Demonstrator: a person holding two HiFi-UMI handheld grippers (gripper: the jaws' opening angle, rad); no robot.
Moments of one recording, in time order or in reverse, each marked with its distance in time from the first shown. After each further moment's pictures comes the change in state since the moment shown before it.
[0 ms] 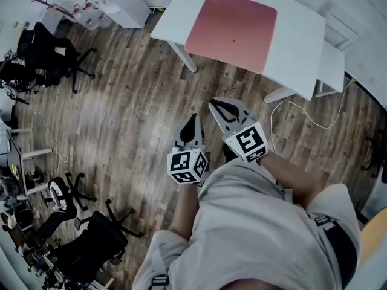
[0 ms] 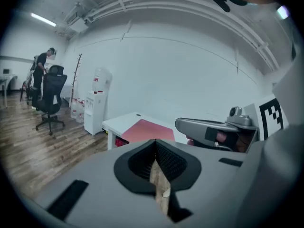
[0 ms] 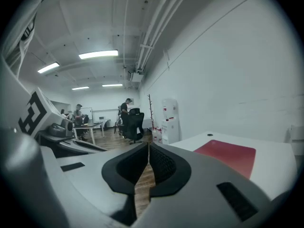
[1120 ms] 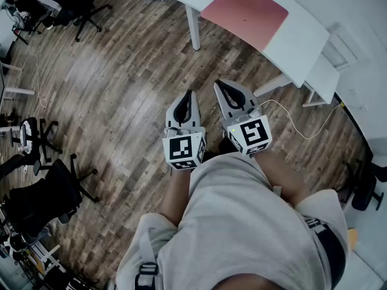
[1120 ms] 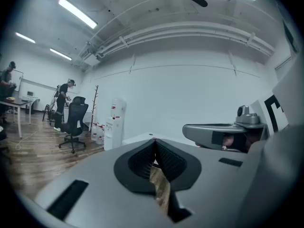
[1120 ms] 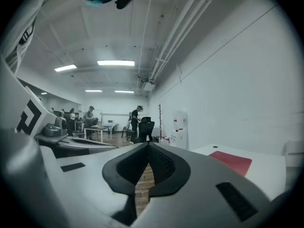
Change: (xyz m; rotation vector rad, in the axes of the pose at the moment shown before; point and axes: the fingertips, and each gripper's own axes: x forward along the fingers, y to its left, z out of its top) left arm -0.190 -0.072 -0.008 0.119 -0.282 0.197; right arm -0.151 0.130 0.020 -0.121 -0.122 0.040
